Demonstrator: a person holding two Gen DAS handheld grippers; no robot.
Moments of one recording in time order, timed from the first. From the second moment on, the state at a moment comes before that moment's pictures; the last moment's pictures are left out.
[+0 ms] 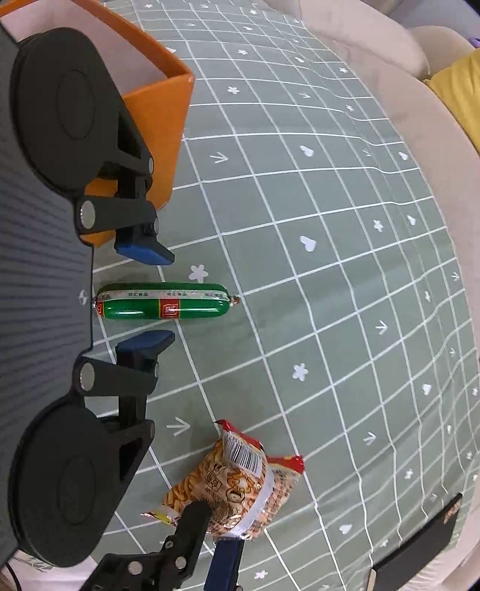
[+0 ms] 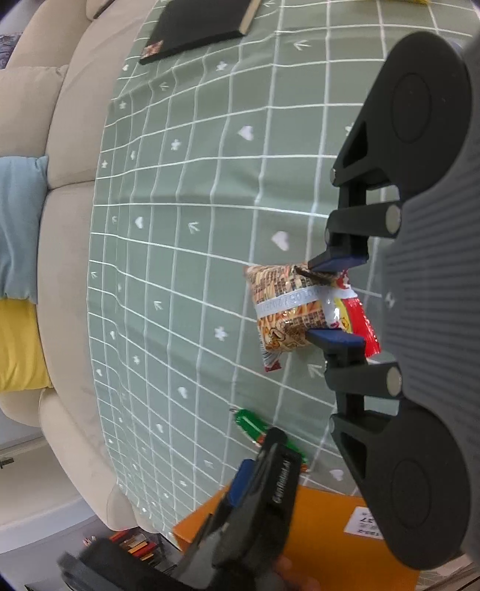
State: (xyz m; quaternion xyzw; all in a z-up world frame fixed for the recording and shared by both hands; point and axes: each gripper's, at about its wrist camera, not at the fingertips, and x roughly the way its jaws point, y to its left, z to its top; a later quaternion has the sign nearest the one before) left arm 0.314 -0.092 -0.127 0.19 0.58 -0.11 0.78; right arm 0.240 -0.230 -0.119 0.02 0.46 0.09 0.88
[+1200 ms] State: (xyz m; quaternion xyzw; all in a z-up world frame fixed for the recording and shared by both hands) left arm 0.261 -0.092 -0.092 0.08 0.55 -0.14 0.82; right arm 0.229 -0.227 -0.122 0.04 0.47 0.11 0.88
